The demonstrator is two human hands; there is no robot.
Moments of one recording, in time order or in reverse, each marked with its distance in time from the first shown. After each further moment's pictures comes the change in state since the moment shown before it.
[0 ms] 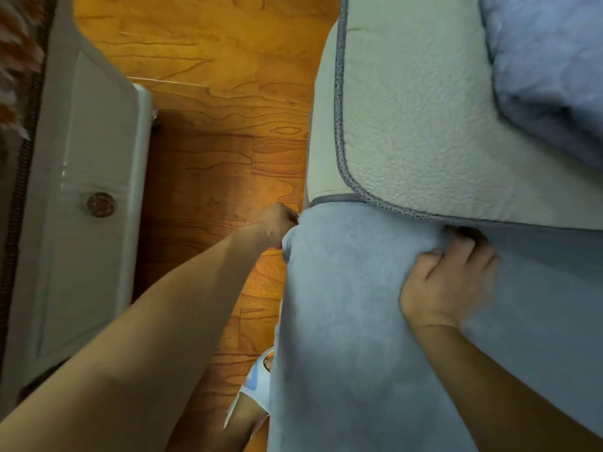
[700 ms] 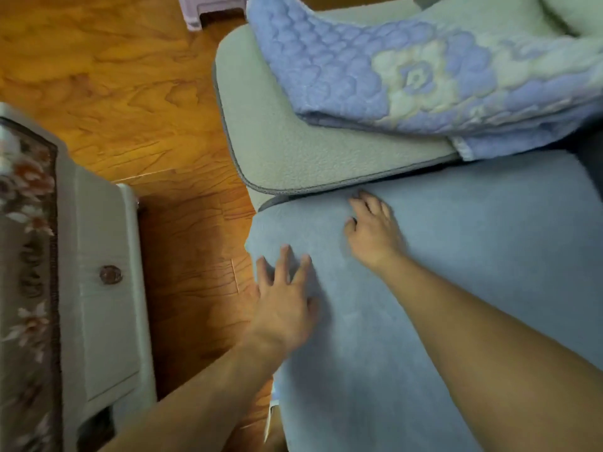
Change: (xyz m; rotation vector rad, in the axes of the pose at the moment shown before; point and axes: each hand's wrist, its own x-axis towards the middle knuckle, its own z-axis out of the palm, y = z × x) left_hand -0.220 0.057 0.078 0.379 0.228 0.365; right_hand 0.019 0.028 -0.042 0.209 -0.504 -0.089
